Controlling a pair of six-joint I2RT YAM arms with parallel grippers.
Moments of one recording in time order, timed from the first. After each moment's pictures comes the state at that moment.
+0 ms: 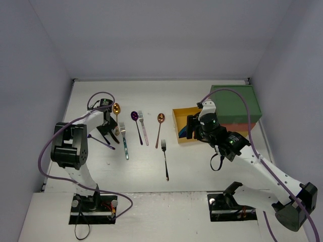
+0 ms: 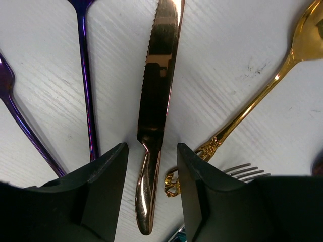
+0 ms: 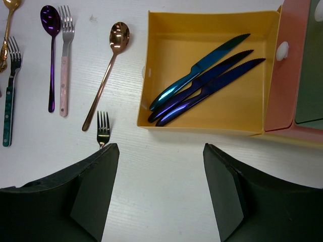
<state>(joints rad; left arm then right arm) -0.11 1.79 1.13 -0.53 -0.26 -0.85 0.67 1.03 0.89 -0.47 0.31 0.35</state>
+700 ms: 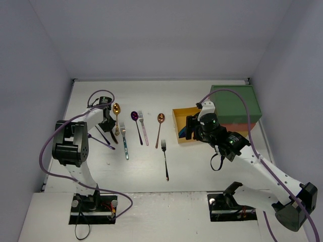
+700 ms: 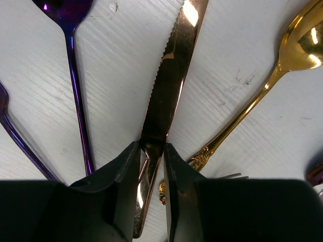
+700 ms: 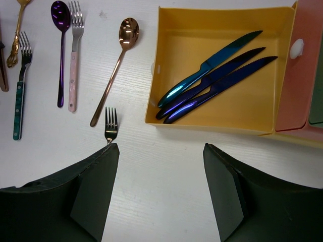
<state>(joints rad) -0.10 1.83 1.18 -0.54 -0.24 -0.81 0.67 1.03 0.89 -0.47 0.27 0.36</state>
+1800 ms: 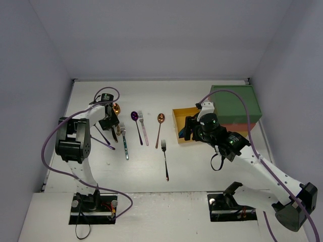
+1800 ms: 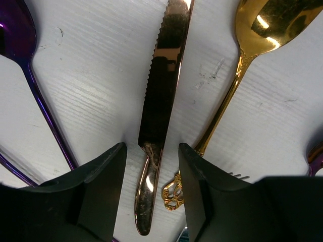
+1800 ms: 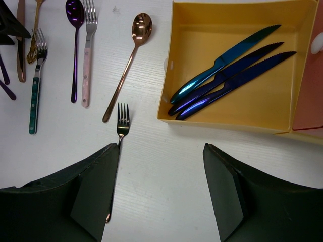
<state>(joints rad) -0.11 1.90 1.27 -0.57 -0.18 -0.61 0.67 1.03 0.89 -0.47 0.22 0.39</state>
